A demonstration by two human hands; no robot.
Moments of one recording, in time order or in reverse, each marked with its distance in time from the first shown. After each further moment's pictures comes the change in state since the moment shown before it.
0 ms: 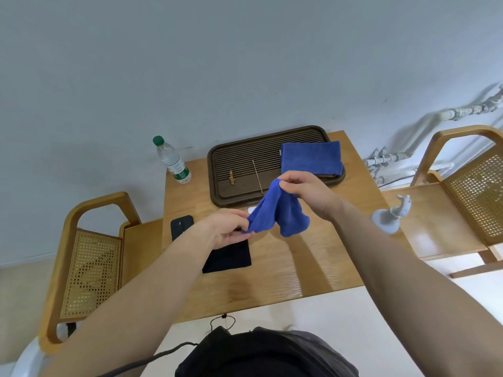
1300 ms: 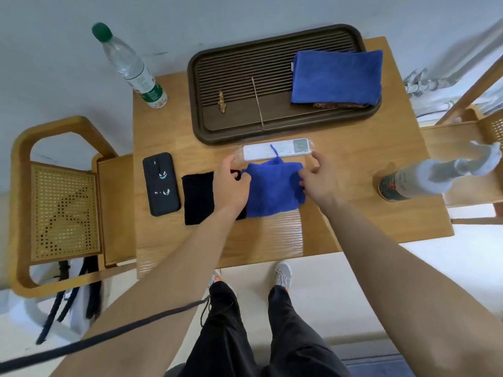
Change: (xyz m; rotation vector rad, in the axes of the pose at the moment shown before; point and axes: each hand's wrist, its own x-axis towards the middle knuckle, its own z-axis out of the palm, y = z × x) left_hand 0.152 -0.091 0.029 0.162 0.448 0.464; right_hand 0.022 0.176 0.041 -0.014 0.432 0.565
